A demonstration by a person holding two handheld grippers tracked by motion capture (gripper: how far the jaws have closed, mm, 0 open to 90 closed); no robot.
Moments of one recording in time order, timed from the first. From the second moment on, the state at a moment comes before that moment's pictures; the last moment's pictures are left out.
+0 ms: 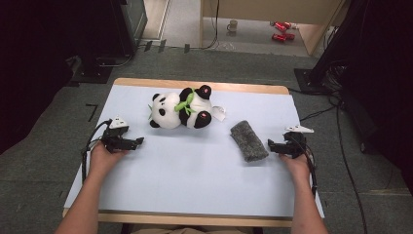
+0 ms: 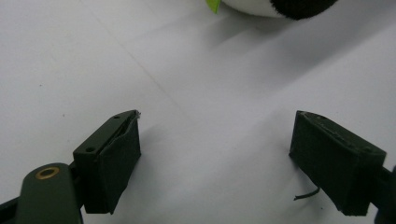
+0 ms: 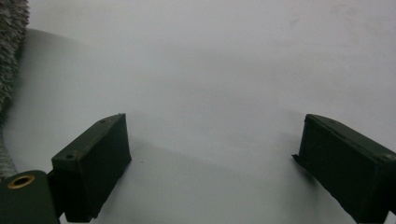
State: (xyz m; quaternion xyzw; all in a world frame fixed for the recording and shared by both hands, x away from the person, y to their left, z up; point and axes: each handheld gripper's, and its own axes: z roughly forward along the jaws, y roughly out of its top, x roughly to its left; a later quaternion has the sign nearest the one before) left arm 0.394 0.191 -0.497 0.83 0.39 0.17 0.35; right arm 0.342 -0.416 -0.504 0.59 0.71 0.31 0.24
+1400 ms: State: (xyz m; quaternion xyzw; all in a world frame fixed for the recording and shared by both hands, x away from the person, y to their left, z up) left arm 0.397 0.191 -0.488 0.81 0.45 0.16 0.35; right arm 0.342 -0.416 -0.504 0.59 0.71 0.31 0.24
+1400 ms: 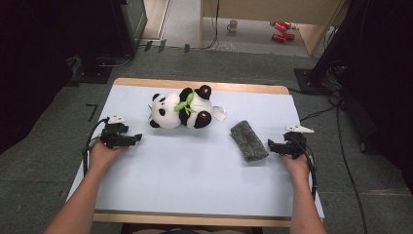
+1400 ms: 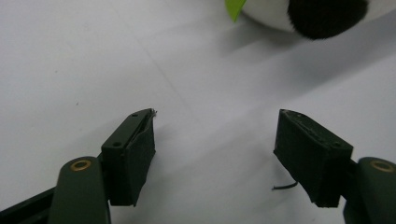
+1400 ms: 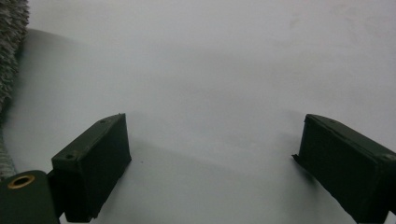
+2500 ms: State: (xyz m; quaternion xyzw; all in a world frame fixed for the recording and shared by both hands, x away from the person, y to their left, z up) left arm 0.430 0.130 -0.387 0.83 0.39 0.13 0.38; right arm 0.342 -0.416 -0.504 0.59 0.71 0.31 0.24
